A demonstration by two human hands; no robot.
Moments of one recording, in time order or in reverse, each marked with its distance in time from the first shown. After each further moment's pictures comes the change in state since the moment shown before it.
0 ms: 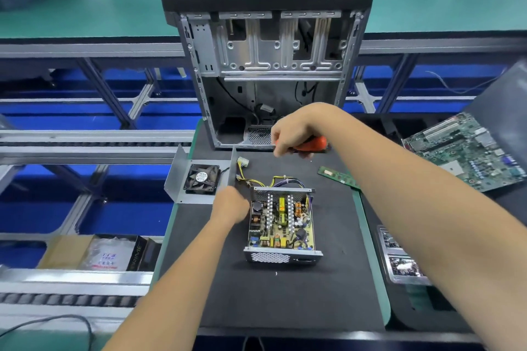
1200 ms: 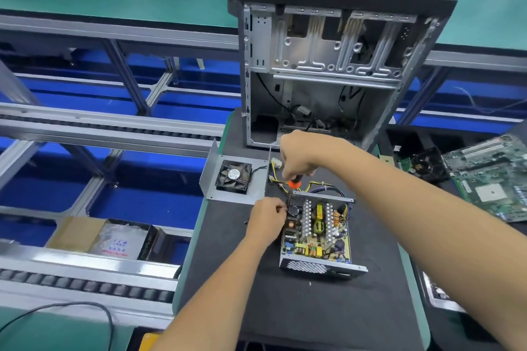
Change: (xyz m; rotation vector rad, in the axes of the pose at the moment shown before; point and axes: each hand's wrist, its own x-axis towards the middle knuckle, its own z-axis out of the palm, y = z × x) left_hand 0.009 -0.041 0.028 -0.178 0.098 0.300; right_hand 0.024 -0.085 0.044 -0.351 0.231 -0.048
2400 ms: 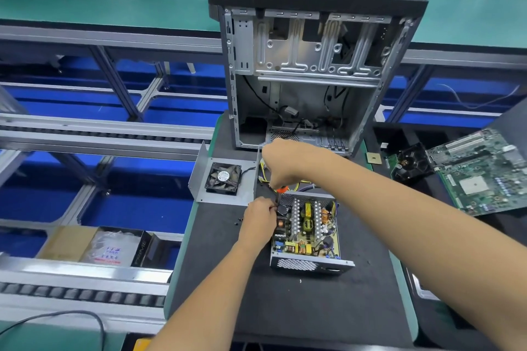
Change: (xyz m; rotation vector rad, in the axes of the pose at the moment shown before) left_hand -0.002 0.002 0.011 0.082 0.047 0.044; right_hand -0.012 -0.004 0.018 -0.147 0.160 -0.119
